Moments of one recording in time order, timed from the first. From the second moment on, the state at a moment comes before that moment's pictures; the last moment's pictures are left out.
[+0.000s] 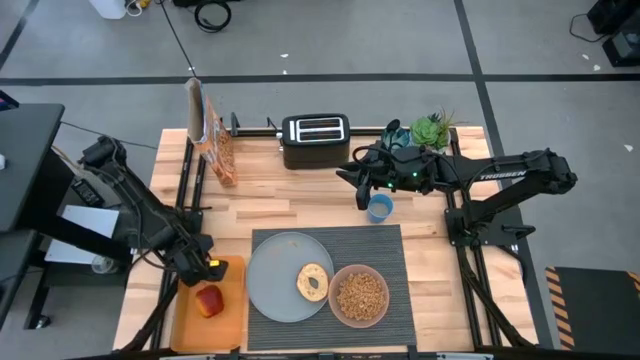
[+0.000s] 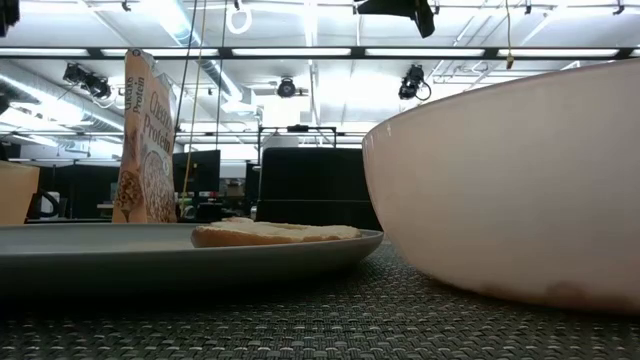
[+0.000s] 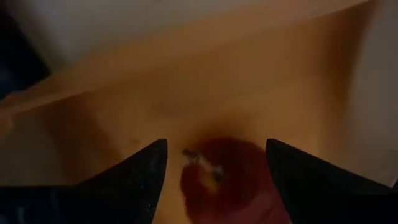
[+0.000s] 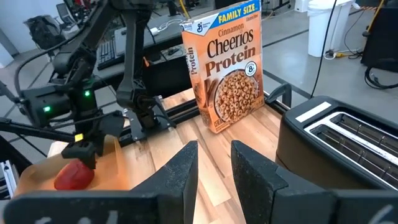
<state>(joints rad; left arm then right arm) -0.88 0.94 0.49 -0.73 0.03 -2.22 0.02 1.24 1.11 -0.12 0.31 0.31</state>
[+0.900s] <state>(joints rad) -0.91 0.87 0.38 -0.63 0.14 -2.14 0.02 1.24 1.11 -0.10 0.32 0.31</state>
